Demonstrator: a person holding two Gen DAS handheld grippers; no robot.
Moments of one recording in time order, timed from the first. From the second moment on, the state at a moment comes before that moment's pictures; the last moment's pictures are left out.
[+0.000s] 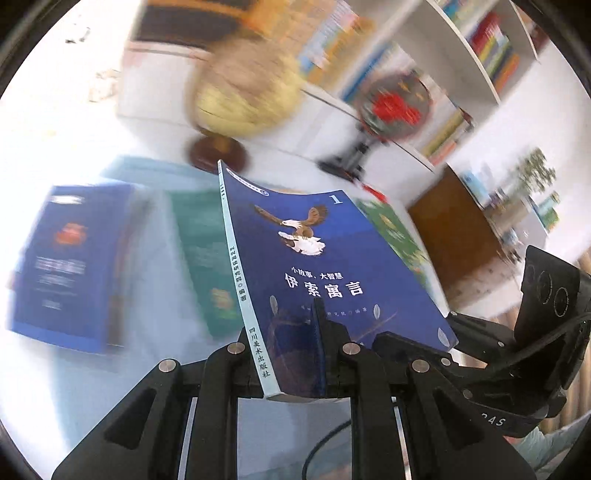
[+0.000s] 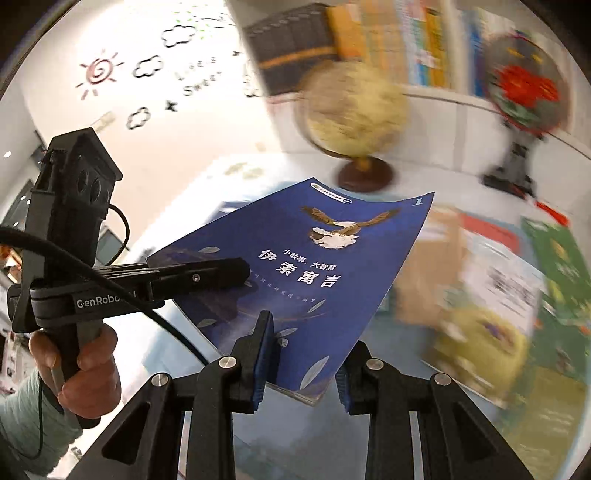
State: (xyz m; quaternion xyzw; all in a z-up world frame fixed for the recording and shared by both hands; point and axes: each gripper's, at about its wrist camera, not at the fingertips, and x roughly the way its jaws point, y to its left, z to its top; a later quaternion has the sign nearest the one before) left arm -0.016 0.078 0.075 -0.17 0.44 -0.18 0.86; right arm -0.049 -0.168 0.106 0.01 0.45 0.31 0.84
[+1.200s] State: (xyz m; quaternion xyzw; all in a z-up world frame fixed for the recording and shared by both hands) left arm 0.015 0.304 -0.059 -0.22 0.53 0.03 0.82; right arm 0.029 0.081 -0.014 0.00 0.54 0.32 0.78
